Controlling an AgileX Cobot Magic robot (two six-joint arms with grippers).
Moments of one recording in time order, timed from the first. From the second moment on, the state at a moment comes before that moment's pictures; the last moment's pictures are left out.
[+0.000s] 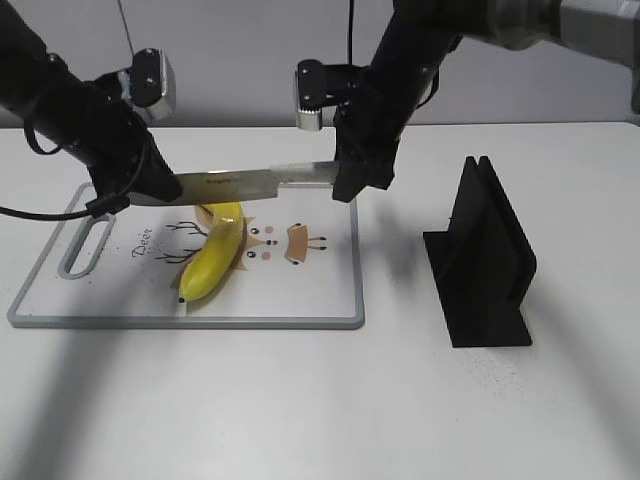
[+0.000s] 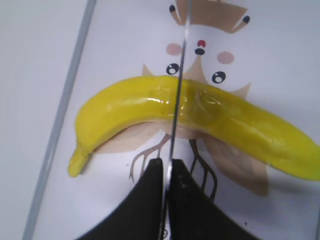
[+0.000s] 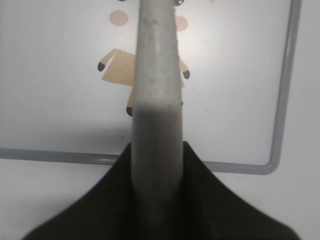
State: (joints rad) left arm -0.14 1.99 -1.37 -0.67 0.80 1.69; right arm 0.43 2.38 -2.07 0.33 1.16 -1.28
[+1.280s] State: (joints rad) left arm -0.14 1.67 -1.37 -0.67 0.75 1.31; right arm 0.43 2.16 -1.99 0.30 1.20 -1.11
